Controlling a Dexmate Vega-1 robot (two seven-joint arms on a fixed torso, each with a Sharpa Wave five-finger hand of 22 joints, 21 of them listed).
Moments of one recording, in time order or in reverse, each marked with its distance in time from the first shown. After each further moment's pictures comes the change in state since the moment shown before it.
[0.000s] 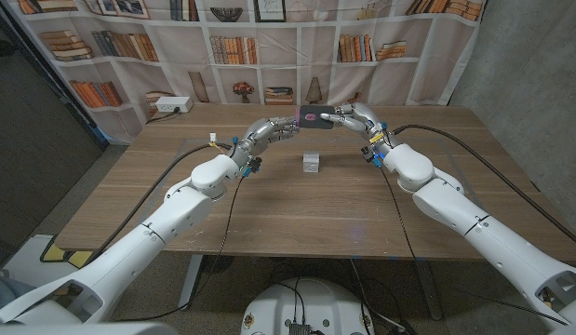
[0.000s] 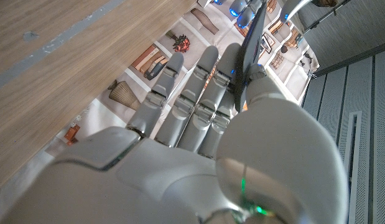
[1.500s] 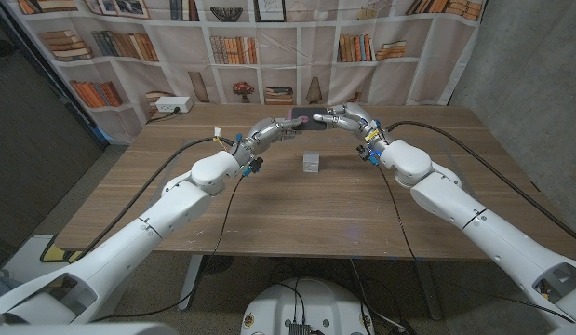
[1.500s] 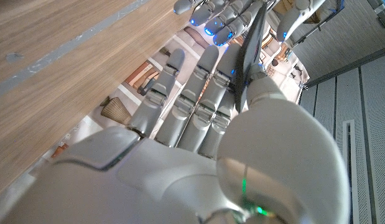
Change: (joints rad) left arm -0.025 0.041 0.024 -0.029 0.080 0.028 -0.030; left_hand -0.068 -0.054 -0.054 0.029 0.000 -0.105 0.030 0.006 0.004 -0.116 0.031 -0.016 0.055 -0.142 0.039 0.001 0.009 -0.090 0.031 -0.017 0.000; right arm 0.039 -0.004 -0.026 -0.001 0.028 -0.028 0.066; right_hand -0.001 -0.004 0.004 -0.004 0.005 0.005 0.003 0.006 0.001 0.002 0.005 0.004 -0.006 0.016 -0.009 0.004 -0.003 0.023 -0.023 0.018 -0.003
